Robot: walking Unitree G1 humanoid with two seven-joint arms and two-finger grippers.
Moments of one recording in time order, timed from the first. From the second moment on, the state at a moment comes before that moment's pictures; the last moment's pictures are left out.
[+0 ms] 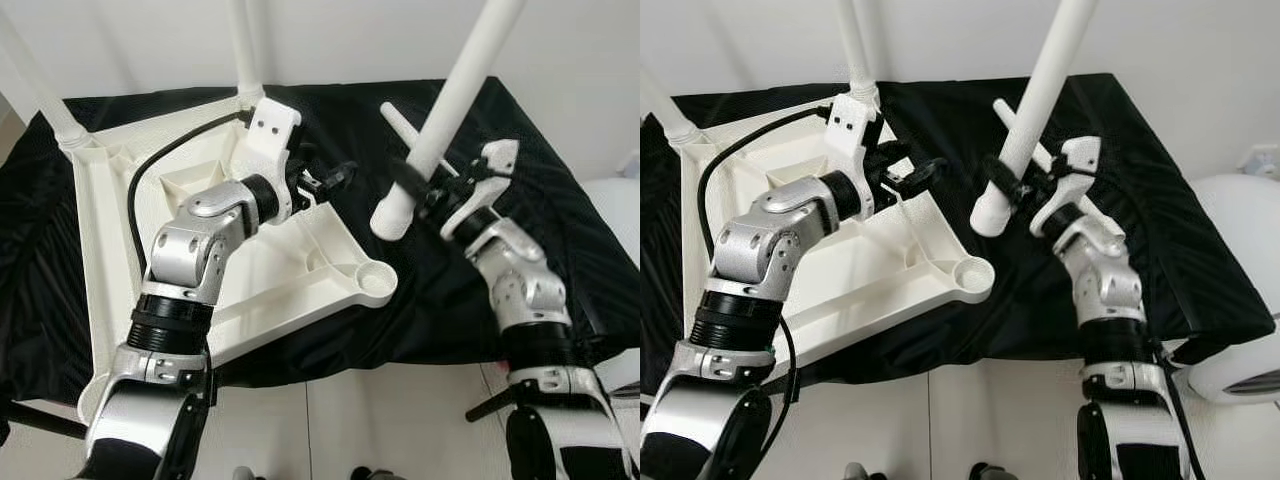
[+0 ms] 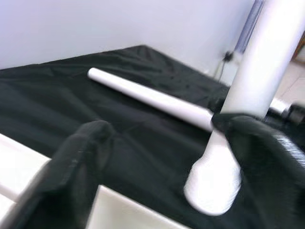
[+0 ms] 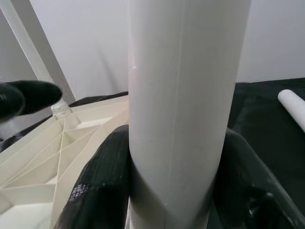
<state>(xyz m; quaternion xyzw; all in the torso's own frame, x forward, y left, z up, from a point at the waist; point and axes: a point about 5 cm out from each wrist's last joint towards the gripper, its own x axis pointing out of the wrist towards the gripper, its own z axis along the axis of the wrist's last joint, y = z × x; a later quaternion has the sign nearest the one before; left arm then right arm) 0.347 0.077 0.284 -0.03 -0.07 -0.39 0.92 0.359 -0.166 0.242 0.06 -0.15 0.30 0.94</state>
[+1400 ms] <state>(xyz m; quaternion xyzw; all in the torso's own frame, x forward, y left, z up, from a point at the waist) 0.345 0.098 0.245 -0.01 -0.10 -0.32 0.94 0.348 -0.161 0.223 0.06 -0.14 0.15 0.98</state>
